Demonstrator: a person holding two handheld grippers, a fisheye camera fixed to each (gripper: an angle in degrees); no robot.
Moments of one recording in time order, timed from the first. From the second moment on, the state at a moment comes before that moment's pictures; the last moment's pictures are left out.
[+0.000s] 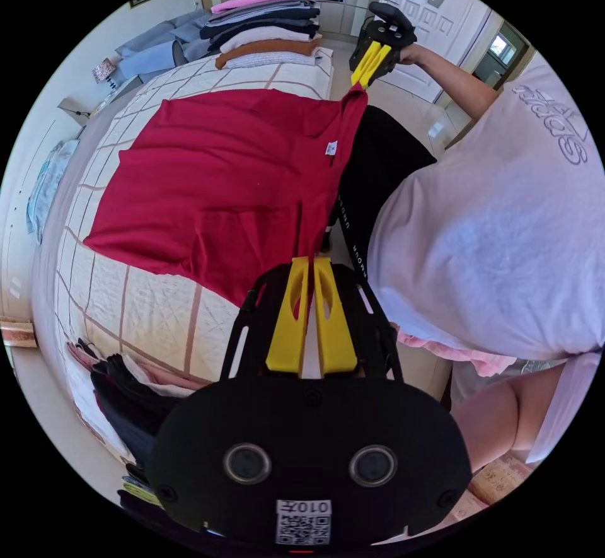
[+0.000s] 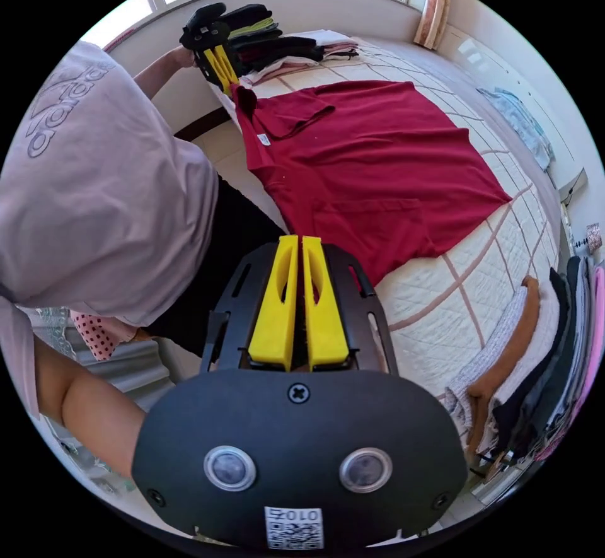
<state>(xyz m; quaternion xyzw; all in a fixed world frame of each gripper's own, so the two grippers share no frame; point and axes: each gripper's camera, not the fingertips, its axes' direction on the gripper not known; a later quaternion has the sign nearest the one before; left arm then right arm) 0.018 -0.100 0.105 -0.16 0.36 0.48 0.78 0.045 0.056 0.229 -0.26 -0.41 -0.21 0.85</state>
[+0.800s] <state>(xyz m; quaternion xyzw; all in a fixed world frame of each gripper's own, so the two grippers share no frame) -0.007 -0.264 0.379 -0.26 0.40 0.28 0.83 0.095 -0.038 0.535 -0.36 -0.36 -0.08 0.86</state>
